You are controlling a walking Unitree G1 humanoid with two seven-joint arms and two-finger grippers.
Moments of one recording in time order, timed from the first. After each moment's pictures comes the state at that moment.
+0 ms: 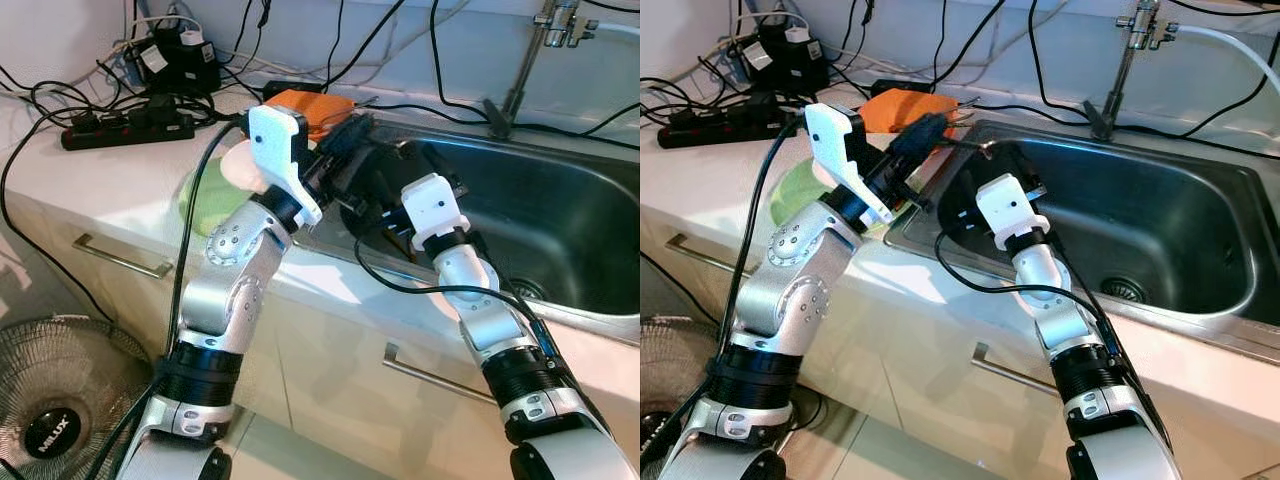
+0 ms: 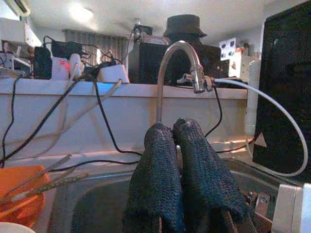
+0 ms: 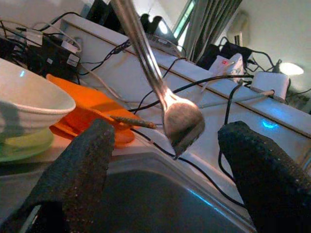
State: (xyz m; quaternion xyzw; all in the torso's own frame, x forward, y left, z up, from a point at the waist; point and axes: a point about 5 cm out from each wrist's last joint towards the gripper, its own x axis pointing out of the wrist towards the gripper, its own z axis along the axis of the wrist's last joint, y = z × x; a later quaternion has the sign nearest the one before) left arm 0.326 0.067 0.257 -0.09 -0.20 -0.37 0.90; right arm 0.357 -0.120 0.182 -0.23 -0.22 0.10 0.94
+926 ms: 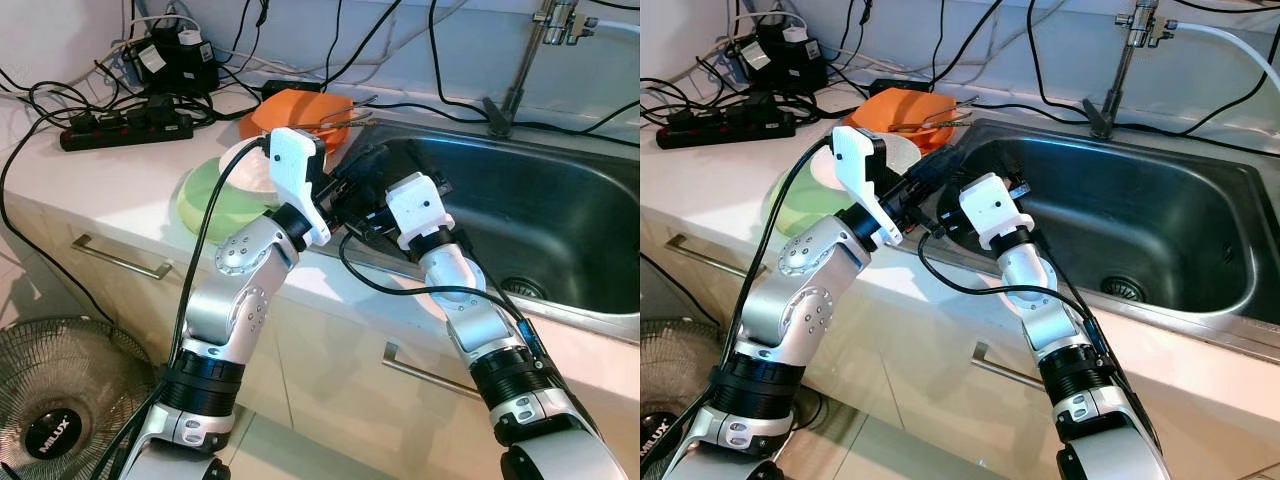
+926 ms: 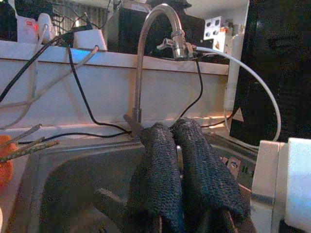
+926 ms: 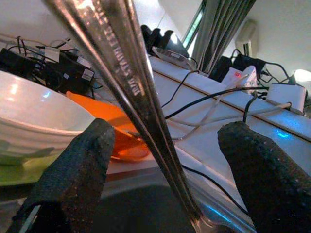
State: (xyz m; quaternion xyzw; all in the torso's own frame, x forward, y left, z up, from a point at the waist) left arm 0.322 0.058 0.238 -0.09 -0.14 -0.41 0.90; right arm 0.353 -0.101 0.186 -0.22 -0.24 0.13 0.94
